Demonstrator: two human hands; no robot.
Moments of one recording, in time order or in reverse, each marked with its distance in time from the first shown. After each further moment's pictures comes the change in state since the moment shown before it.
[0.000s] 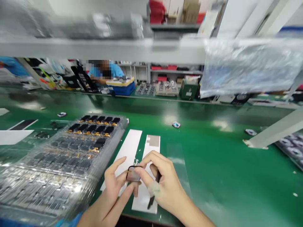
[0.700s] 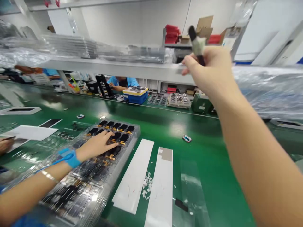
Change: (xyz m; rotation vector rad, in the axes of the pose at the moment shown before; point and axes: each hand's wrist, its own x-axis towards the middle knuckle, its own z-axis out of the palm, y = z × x) left_hand 0.095 -0.045 -0.193 1.338 -0.248 -0.526; right_hand 0.226 -0.102 -0.097 -0.604 0.518 -0.194
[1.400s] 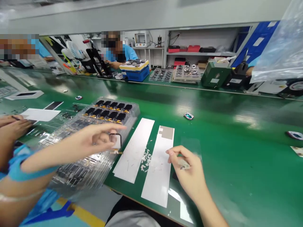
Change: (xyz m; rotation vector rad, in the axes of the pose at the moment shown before) left_hand -0.059 0.071 -0.035 -0.610 -0.210 0.187; right_hand -0.277 0.070 0.022 0.472 -0.524 0.473
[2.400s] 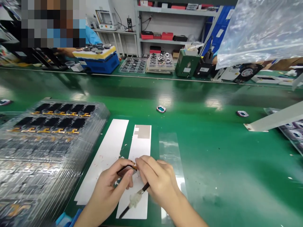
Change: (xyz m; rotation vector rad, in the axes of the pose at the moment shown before) left_hand 0.025 0.035 0.161 -0.706 0.086 0.085; right_hand -0.012 0.025 0.013 -0.407 0.057 -0.538
